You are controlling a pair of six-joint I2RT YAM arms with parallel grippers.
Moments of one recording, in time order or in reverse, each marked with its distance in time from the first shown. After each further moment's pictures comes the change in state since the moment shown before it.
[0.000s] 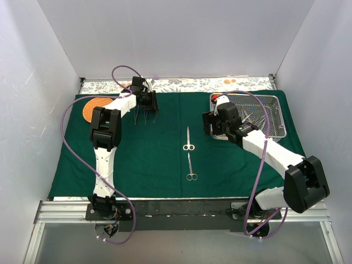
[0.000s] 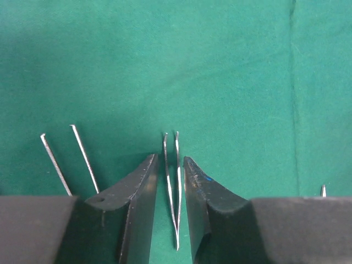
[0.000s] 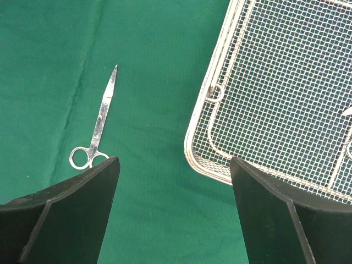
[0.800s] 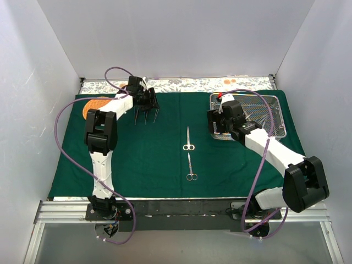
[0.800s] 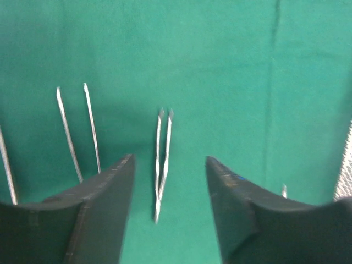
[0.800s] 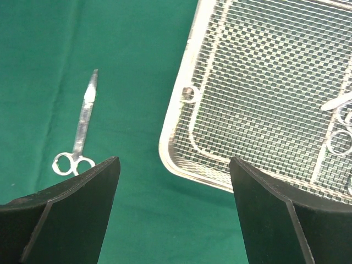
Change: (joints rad) left arm 0.009 -0.092 -0.089 0.040 -0.036 -0.166; right arm -0.051 0.000 0.003 -0.008 -0.010 -0.012
